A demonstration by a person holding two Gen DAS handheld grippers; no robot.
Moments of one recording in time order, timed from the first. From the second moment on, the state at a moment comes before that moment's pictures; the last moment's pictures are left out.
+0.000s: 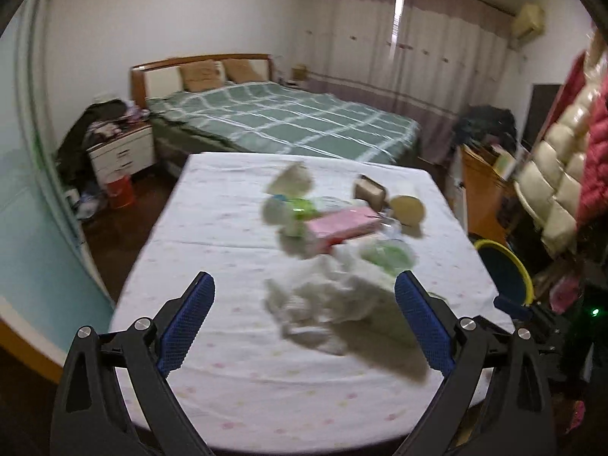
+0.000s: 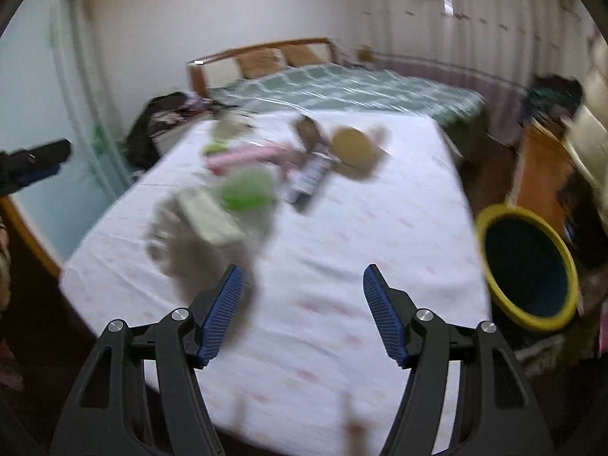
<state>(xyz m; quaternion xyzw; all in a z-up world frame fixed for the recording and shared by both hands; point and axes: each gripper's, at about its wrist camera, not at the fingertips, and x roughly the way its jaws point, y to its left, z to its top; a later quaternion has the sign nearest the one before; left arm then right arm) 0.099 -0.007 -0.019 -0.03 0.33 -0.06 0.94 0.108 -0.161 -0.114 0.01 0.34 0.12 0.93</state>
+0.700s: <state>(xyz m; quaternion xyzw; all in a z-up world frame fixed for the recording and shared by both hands) 0.071 0.059 0.001 -0.05 0.29 0.01 0.96 0.202 0.039 -0.152 -0.18 0.37 0.24 0.88</state>
